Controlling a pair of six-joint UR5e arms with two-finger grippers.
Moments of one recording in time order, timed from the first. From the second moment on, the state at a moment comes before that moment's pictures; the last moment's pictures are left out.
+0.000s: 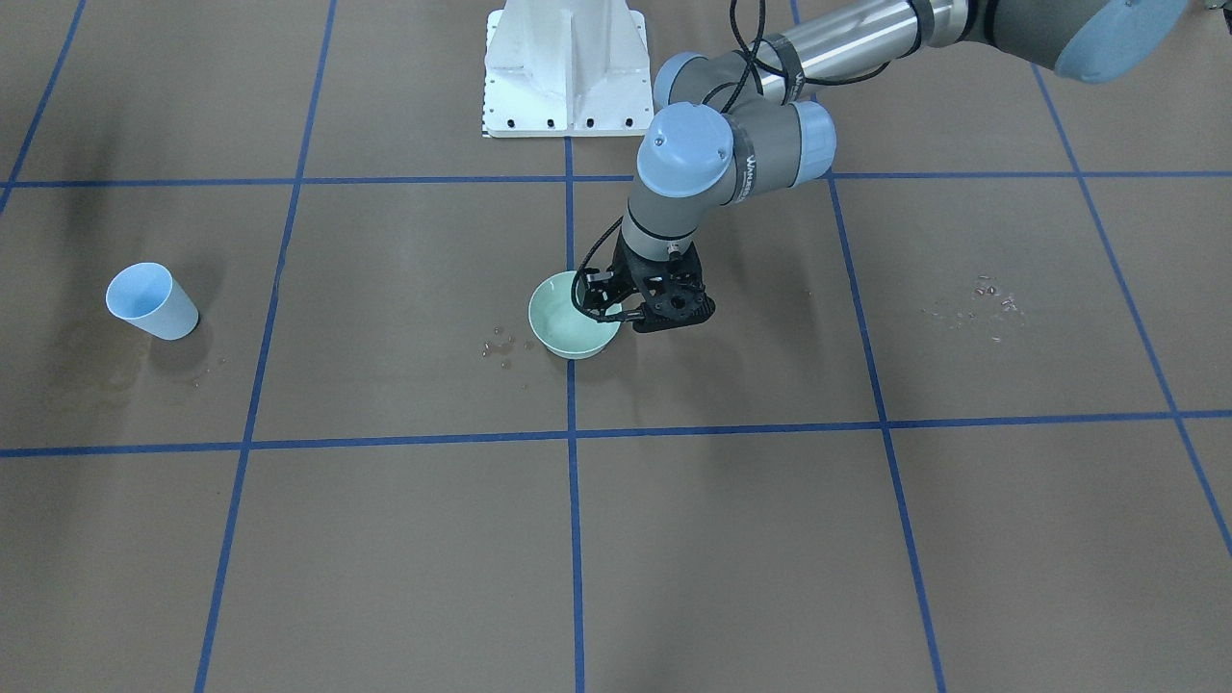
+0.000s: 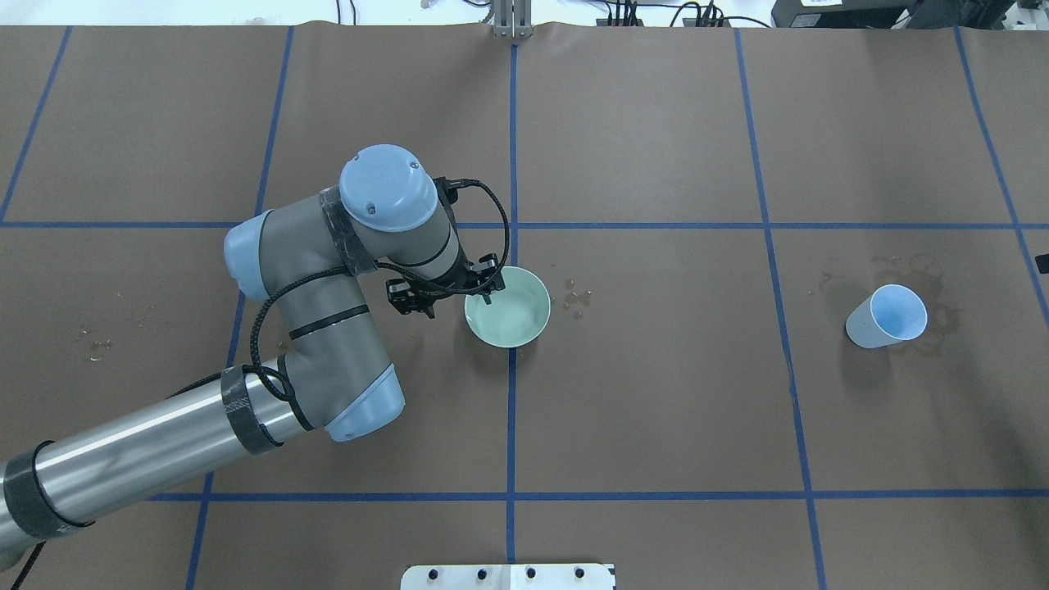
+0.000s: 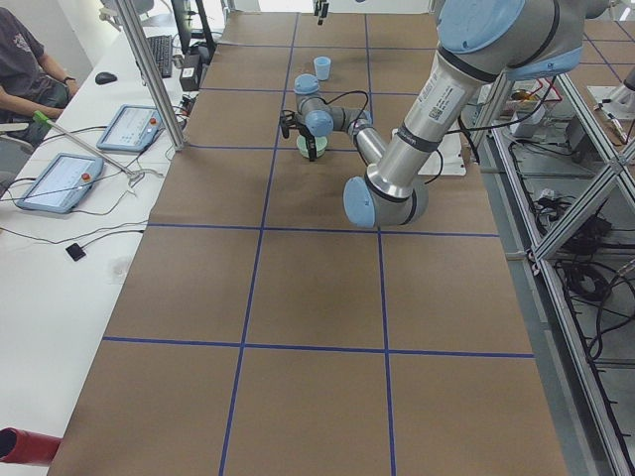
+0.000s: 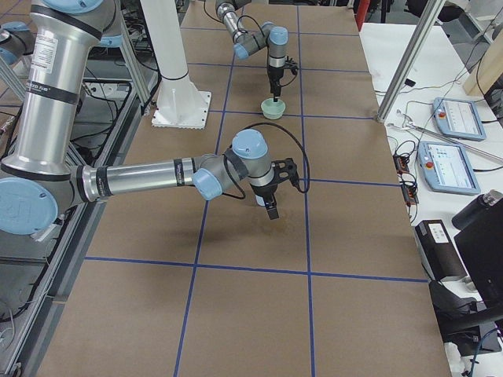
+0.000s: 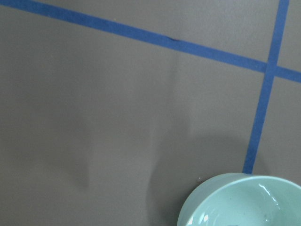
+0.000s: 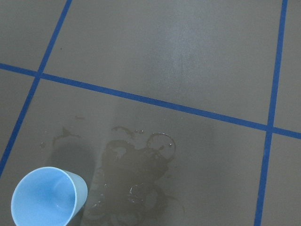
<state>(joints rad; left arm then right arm) -0.56 -2.32 -1.48 -1.75 -1.99 -1.42 1.28 -1.82 1.95 -1.11 2.23 0.36</state>
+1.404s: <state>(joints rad) -0.68 -2.10 -1.71 -1.79 -2.15 -1.32 1.30 -1.81 1.95 -1.12 2.24 0.35</state>
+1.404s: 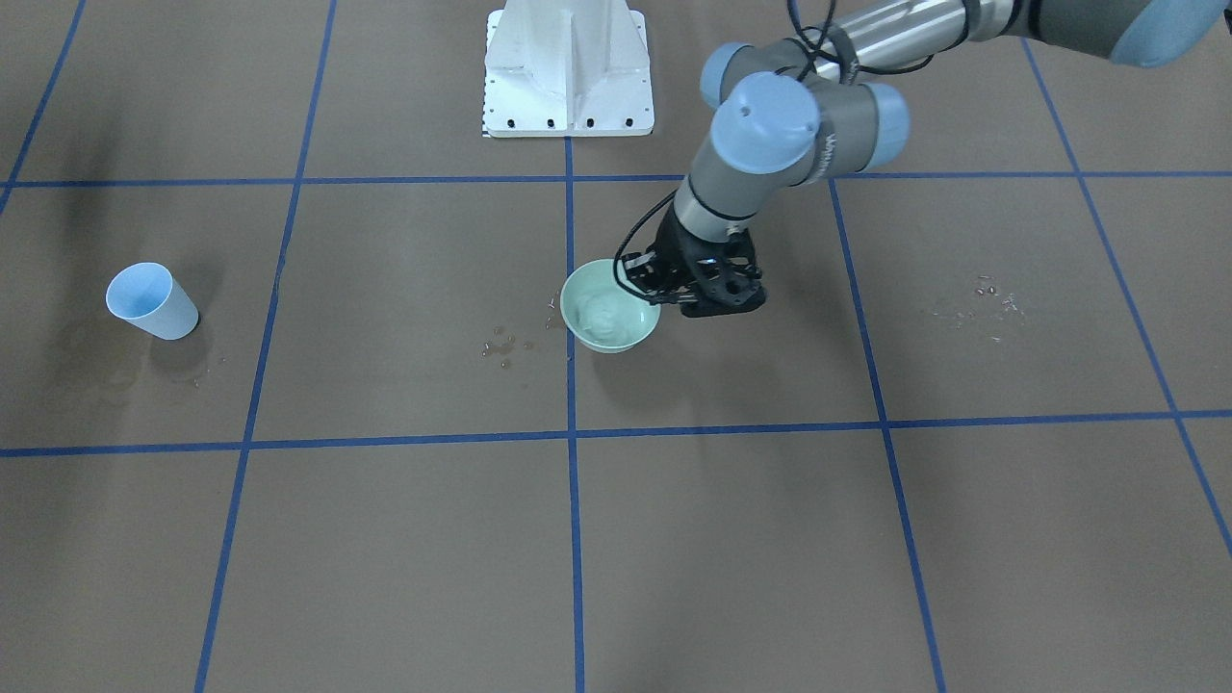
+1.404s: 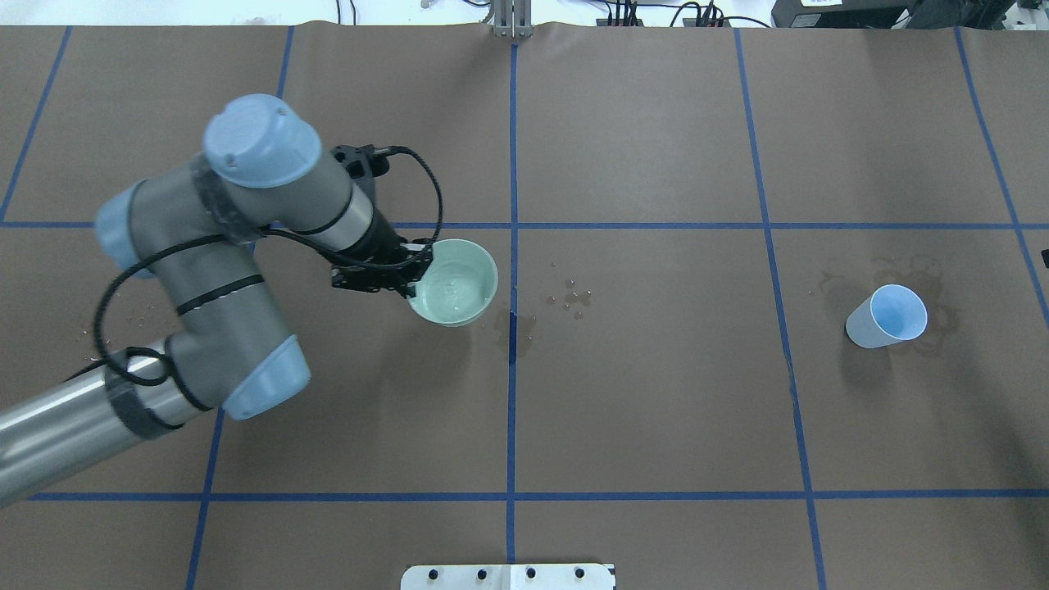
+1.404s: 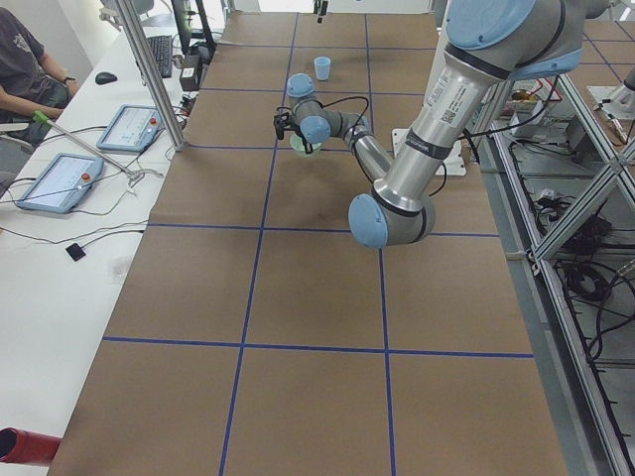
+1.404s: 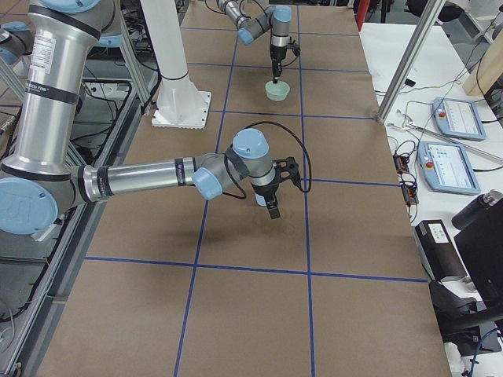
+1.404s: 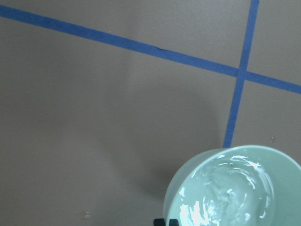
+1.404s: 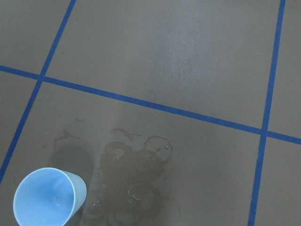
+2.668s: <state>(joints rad) -1.12 -1.55 -1.67 -1.83 -2.42 -0.37 1.33 -1.82 1.94 -1.12 2.26 0.35</state>
